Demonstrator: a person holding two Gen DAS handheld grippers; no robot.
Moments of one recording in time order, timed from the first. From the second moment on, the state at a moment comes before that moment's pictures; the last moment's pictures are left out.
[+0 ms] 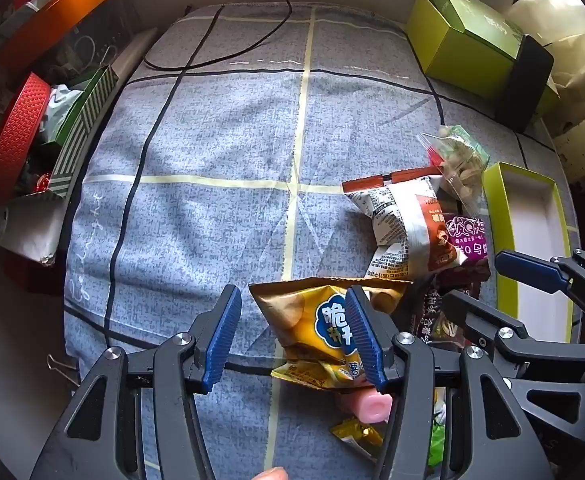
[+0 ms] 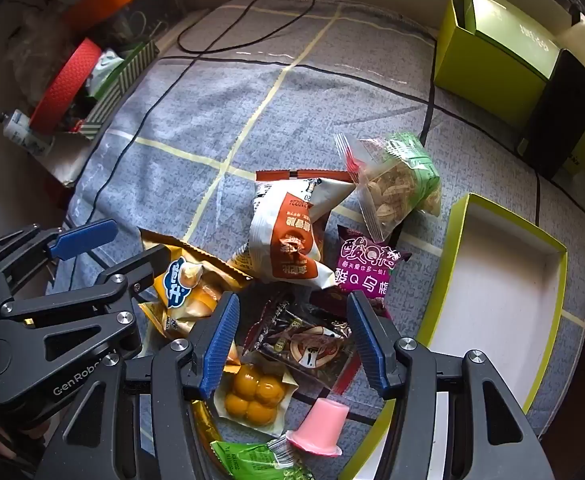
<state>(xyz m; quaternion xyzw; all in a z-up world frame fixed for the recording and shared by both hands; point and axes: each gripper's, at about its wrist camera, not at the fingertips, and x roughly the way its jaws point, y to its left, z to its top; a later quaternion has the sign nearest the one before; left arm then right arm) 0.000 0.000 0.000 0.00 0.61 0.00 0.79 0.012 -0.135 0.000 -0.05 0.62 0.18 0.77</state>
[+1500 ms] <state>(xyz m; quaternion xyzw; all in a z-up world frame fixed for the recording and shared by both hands) -0.004 0.003 -0.004 -0.01 0.61 0.00 0.79 0.012 -0.135 -0.001 -0.05 0.61 0.18 0.77</state>
